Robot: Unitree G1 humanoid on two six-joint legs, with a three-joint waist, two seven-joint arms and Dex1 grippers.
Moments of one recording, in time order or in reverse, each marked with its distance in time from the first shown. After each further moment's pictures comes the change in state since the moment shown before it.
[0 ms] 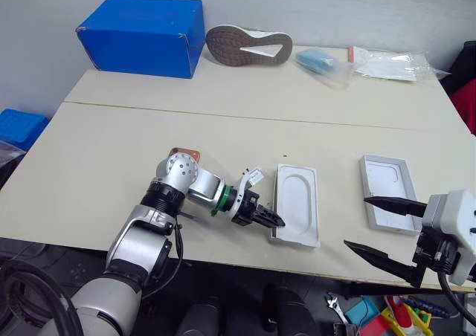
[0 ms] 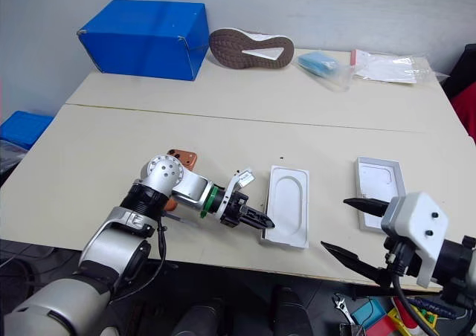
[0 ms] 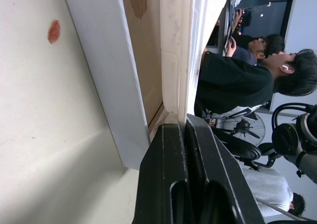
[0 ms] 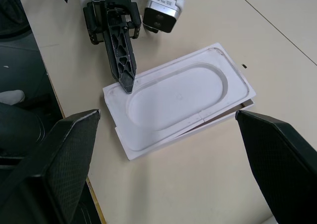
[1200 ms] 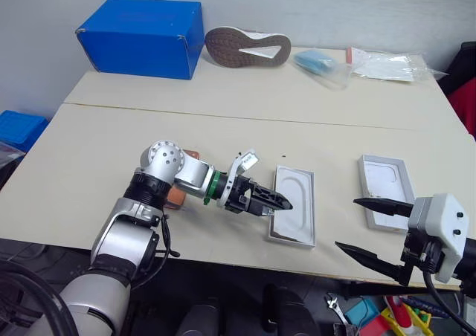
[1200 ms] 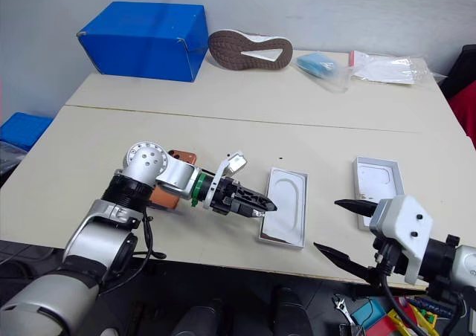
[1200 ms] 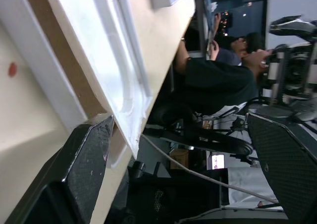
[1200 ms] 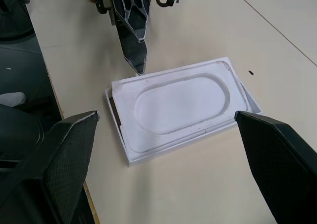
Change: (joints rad) left arm -0.037 0.111 -0.010 -0.076 -0.110 0.000 -0.091; right arm -0.030 0.018 0.120 0.034 -0.080 -0.075 0.001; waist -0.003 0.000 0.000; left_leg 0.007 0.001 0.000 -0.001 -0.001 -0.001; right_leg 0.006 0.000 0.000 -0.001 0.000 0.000
